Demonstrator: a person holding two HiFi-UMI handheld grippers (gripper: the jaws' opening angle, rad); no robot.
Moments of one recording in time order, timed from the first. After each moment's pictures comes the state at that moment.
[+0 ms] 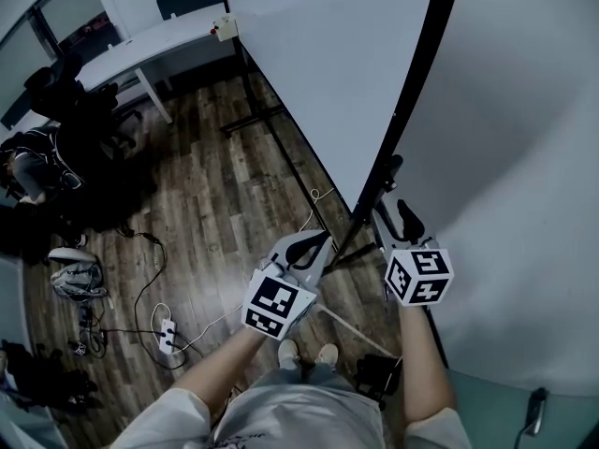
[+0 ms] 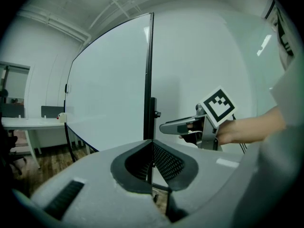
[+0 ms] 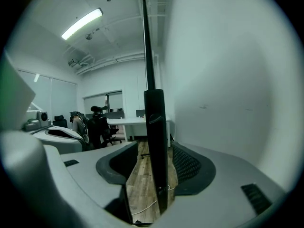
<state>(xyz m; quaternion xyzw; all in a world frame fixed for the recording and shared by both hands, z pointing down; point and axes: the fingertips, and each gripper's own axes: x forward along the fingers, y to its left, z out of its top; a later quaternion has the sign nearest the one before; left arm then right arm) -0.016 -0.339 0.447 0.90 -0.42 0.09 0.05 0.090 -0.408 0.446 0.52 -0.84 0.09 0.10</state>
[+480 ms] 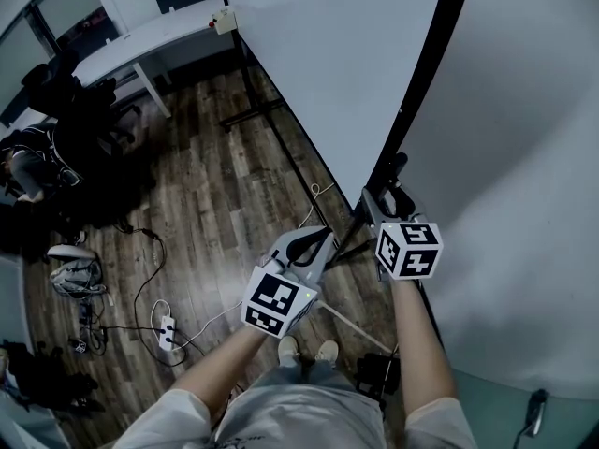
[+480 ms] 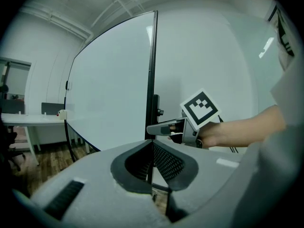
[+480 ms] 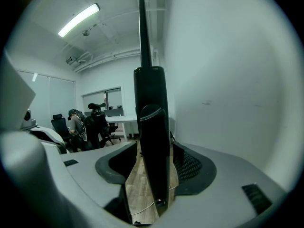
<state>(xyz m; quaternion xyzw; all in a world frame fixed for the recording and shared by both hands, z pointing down) -0.016 -0.350 0.458 0.90 -0.42 0.09 0.06 0.071 -0.456 0.467 0.52 -0.84 0.10 0.11</state>
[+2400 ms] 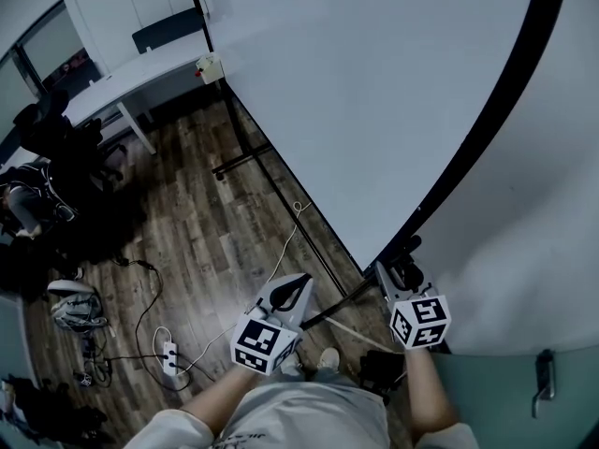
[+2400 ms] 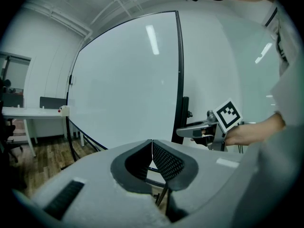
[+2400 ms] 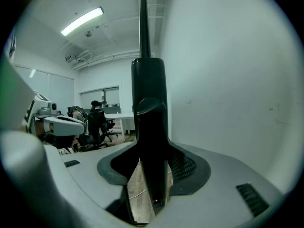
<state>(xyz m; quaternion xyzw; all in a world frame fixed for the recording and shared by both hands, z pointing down) 0.010 -0.226 0.462 0.91 -0.40 0.08 0.09 0.173 -0.264 0.478 0.55 -0.82 0.10 0.12</state>
